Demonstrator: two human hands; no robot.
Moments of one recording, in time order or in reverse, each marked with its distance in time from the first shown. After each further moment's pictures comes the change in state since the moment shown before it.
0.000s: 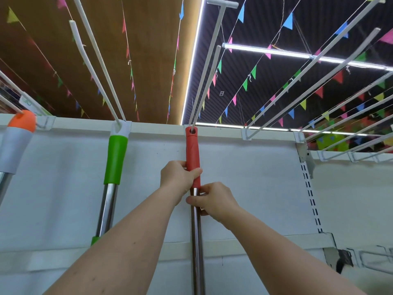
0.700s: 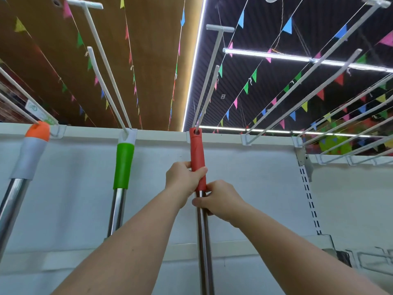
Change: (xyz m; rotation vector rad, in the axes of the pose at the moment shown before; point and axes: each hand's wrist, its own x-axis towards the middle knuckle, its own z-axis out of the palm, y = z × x) left_hand -0.012 0.013 -0.008 -0.108 -0.007 0.029; right_hand -0.015 -0.021 -0.013 -0.175 -0.017 -0.023
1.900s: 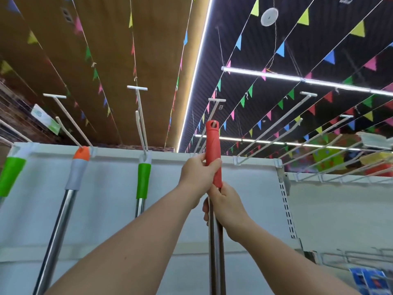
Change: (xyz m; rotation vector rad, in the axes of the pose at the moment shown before) left_hand -0.096 0.104 -0.051 -0.164 -0.110 0.177; right_hand -0.111 -0.082 -0.030 0.474 0.119 -0.099
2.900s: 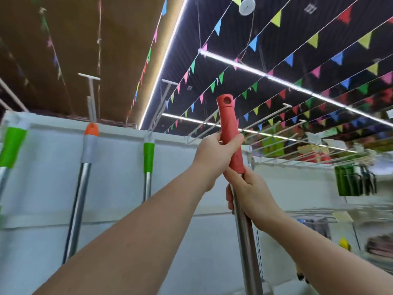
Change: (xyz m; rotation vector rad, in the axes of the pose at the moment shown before) left_hand -0.081 0.056 -0.072 -0.352 -0.293 0.015; right_hand -0.123 -0.089 0.037 -0.268 0.228 0.004
